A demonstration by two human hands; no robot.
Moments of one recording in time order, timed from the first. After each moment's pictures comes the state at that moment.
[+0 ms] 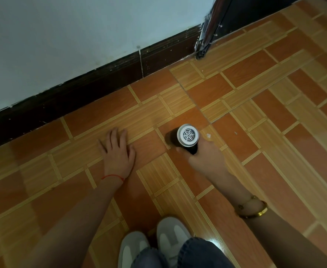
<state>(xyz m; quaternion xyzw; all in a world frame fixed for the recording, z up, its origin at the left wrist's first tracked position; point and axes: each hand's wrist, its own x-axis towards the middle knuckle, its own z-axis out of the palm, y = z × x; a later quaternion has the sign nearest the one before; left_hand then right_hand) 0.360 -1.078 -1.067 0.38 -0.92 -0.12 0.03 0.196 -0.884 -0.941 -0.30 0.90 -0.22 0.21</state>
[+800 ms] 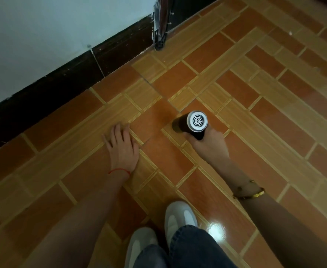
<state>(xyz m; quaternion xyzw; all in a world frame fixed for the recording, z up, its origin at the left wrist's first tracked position) 0.292 -1.020 -1.059 0.30 -0.94 -0.15 0.03 0.160 -0.813 -0.942 -0.15 0.94 -0.25 0.16</state>
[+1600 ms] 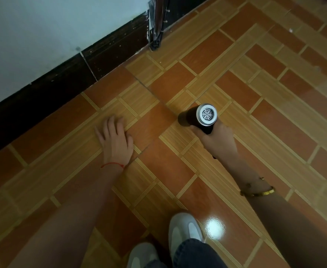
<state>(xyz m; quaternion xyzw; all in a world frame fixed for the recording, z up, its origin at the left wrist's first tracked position) 0.253 -1.055 -1.061 0.28 -0.95 -0.14 0.06 0.116 -0.813 -0.954 -0.13 0.95 -0.27 0.12</state>
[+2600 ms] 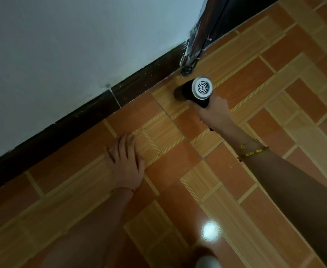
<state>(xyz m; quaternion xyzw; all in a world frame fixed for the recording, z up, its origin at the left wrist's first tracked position) 0.223 -1.105 -1.057 0.33 -0.93 -0.12 -0.03 -0.048 -0.987 -0.962 -0.23 0.92 -0.26 0.17</state>
